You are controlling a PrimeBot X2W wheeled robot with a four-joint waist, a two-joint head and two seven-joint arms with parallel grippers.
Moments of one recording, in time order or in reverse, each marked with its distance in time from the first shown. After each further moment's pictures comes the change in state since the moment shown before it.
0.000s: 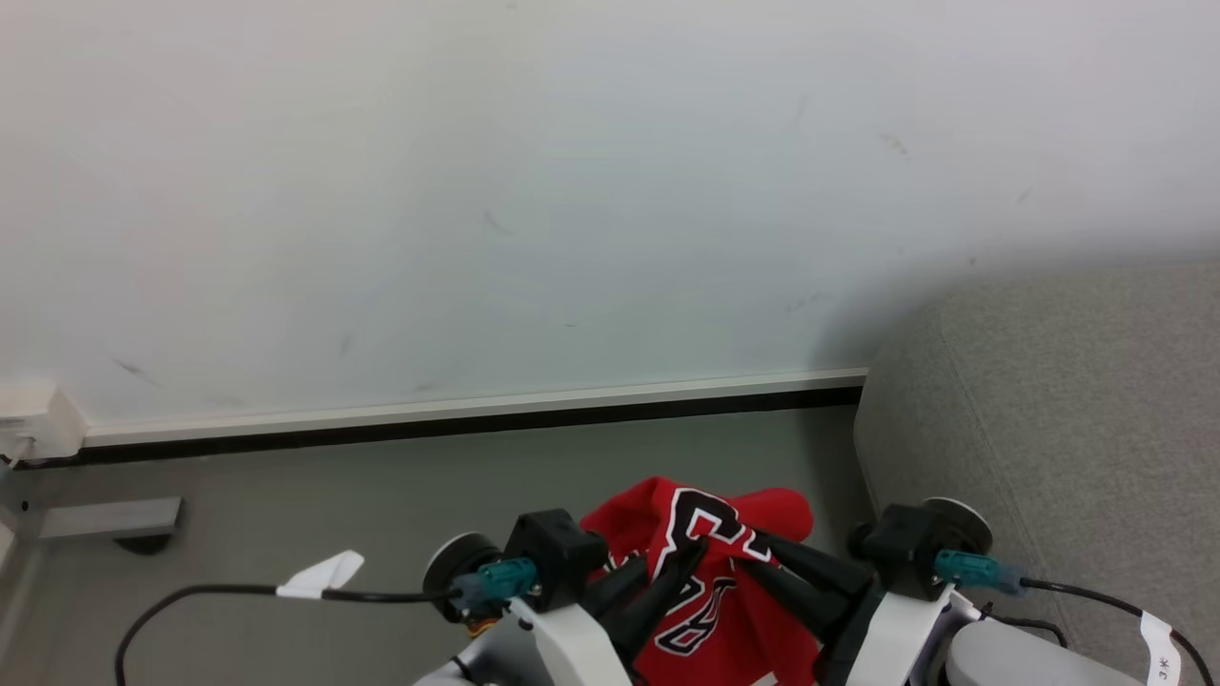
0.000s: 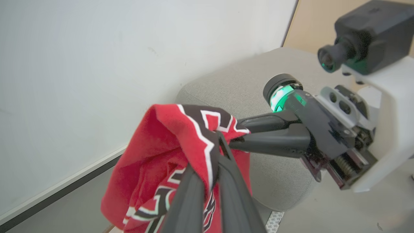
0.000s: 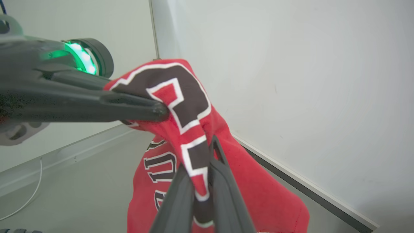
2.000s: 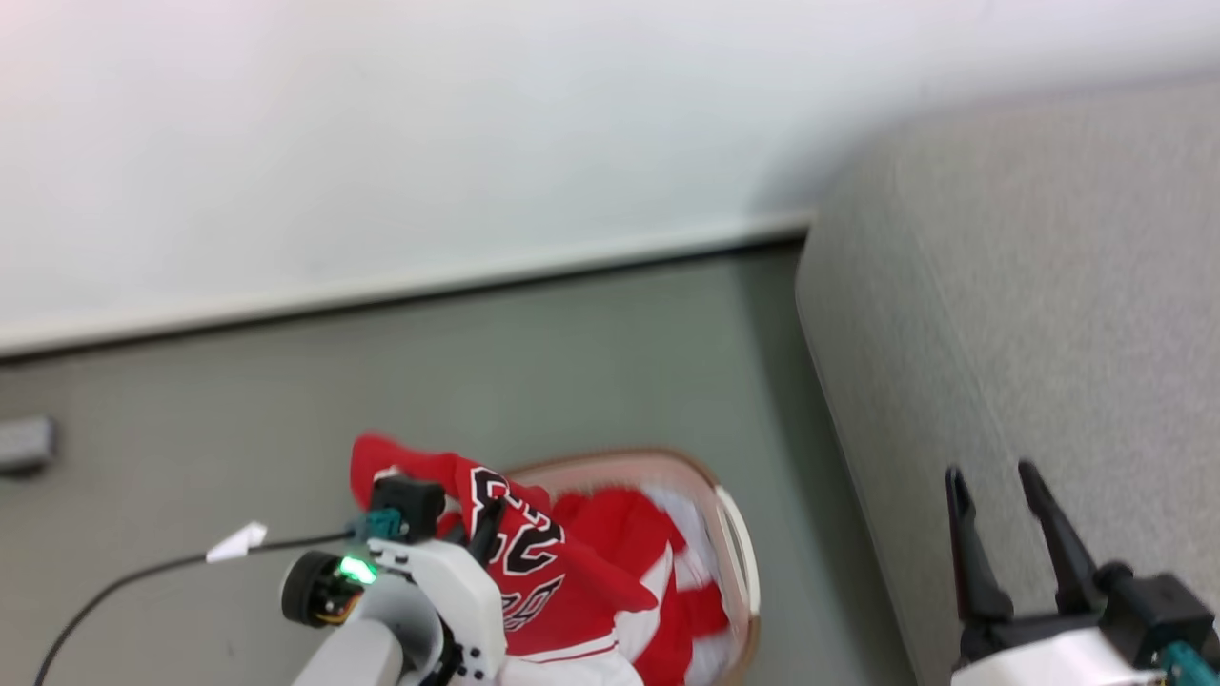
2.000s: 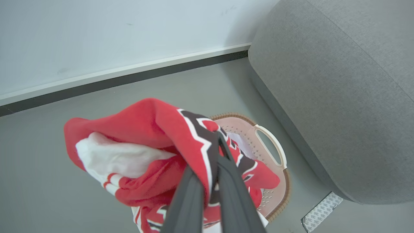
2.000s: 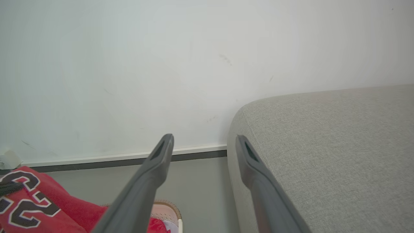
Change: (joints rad) left arm -0.170 -0.090 0.258 0.746 0.123 -0.010 -0.213; right arm 0.521 0.375 -1.120 -0.080 -0.583 0.000 -0.056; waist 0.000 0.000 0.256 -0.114
